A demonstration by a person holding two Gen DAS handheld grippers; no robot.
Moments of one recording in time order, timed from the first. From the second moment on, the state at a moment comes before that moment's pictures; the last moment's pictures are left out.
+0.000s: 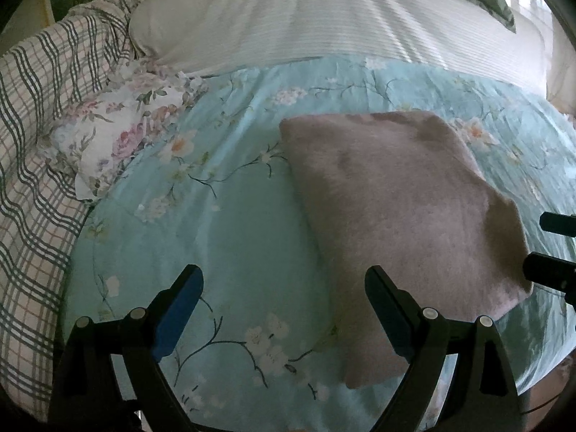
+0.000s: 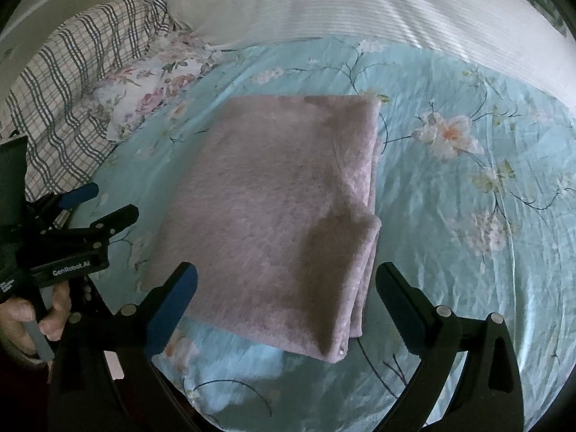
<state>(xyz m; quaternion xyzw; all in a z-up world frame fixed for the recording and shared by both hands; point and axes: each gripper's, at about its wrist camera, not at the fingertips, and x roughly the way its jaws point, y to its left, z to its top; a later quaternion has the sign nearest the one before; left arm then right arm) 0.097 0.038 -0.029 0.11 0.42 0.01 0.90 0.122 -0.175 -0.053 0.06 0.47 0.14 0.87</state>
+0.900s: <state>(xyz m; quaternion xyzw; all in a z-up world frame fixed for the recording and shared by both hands) 0.074 0.024 -0.029 0.10 0.43 -0.01 0.90 0.117 -0.186 -0.043 0.07 0.47 0.13 0.87</state>
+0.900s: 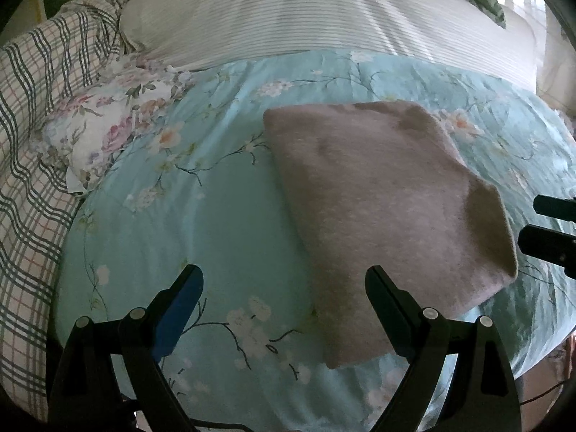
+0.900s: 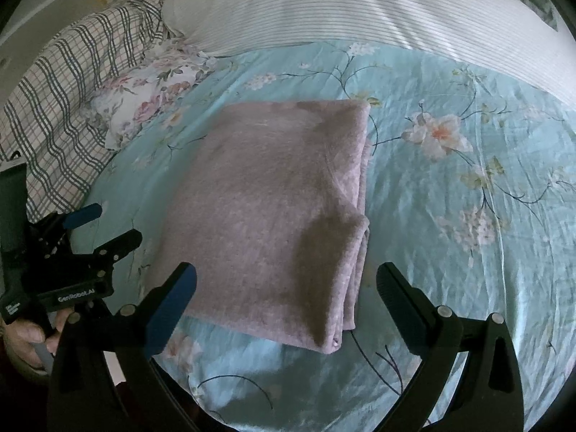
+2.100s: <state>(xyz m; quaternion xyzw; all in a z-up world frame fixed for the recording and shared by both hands) 0.054 0.020 -0.007 0.09 0.41 -0.02 0.91 0.101 -0.171 -0.027 0.04 0.45 0.15 0.88</state>
